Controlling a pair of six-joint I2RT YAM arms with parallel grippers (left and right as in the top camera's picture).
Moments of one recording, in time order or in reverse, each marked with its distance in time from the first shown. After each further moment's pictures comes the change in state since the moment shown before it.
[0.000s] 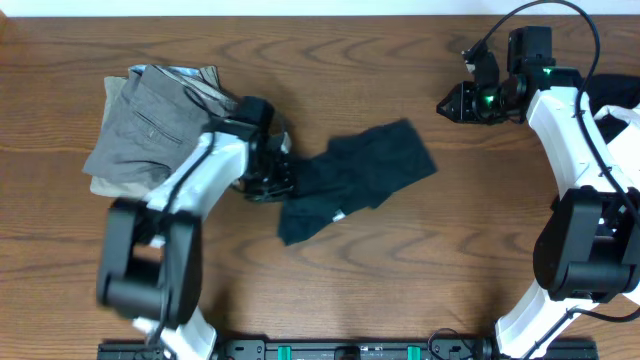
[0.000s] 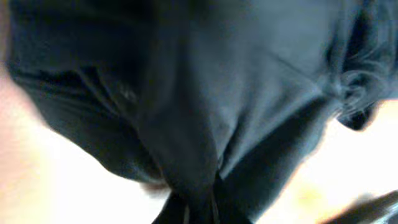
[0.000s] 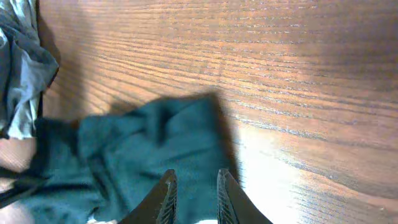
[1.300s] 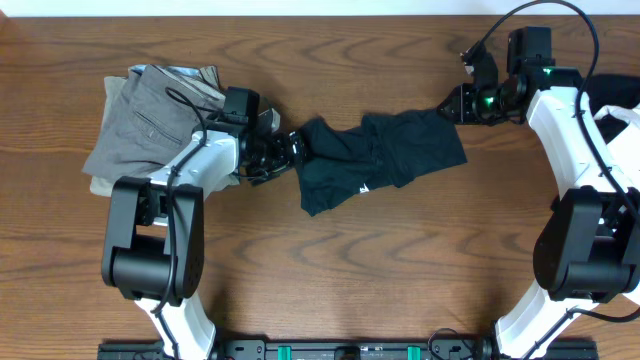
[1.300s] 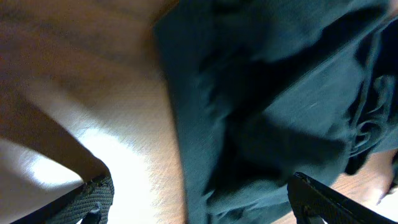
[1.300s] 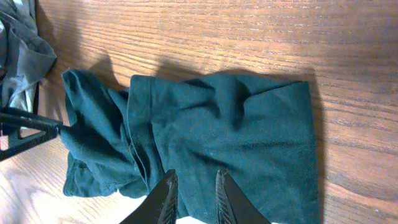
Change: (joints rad) left arm 0.070 0.140 -0.029 0.430 0.123 -0.161; right arm 0.000 0.000 0.000 -0.014 0.000 -0.053
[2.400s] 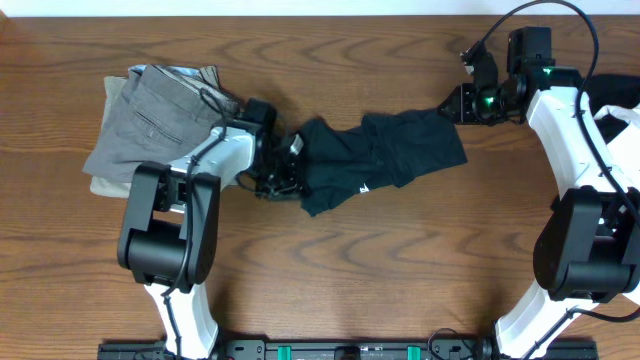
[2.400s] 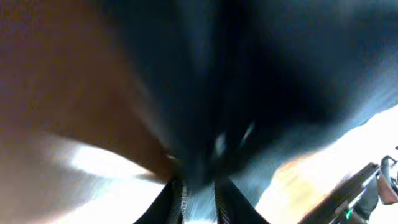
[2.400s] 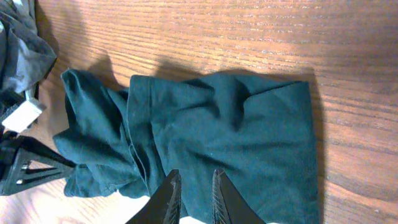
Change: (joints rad) left arm -0.051 0.072 0.047 -0.286 0.085 0.242; right arm 0.000 0.000 0.000 0.000 0.000 0.000
